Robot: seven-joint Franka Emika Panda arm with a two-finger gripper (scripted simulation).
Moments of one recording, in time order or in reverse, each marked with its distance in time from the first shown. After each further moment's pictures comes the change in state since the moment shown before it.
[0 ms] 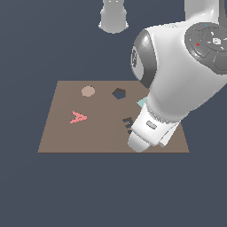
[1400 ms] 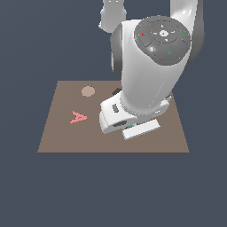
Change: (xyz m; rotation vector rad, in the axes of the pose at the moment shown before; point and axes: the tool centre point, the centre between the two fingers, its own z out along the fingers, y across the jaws) arm -0.053 0.026 -0.001 -0.001 0.000 0.544
